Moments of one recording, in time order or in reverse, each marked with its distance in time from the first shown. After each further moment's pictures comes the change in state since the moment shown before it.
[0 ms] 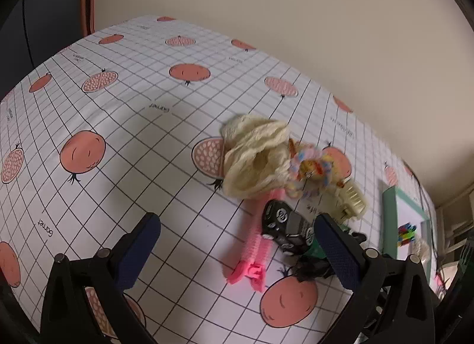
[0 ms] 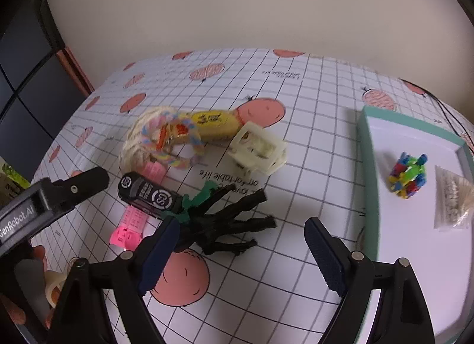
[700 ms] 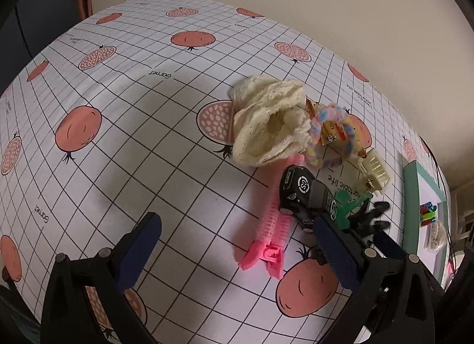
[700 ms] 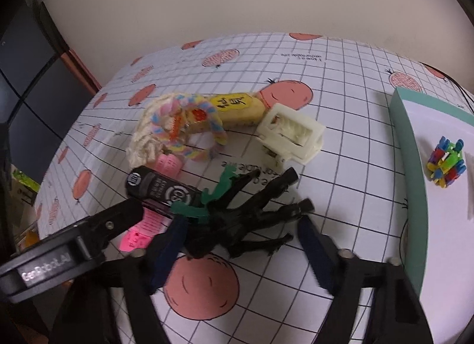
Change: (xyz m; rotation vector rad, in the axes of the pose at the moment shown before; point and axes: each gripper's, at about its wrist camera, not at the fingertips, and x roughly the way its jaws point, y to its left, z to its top) left arm 0.022 -0.001 -0.010 0.012 0.109 0.061; right arm 0.022 0.012 -0.002 0.042 0.028 0.084
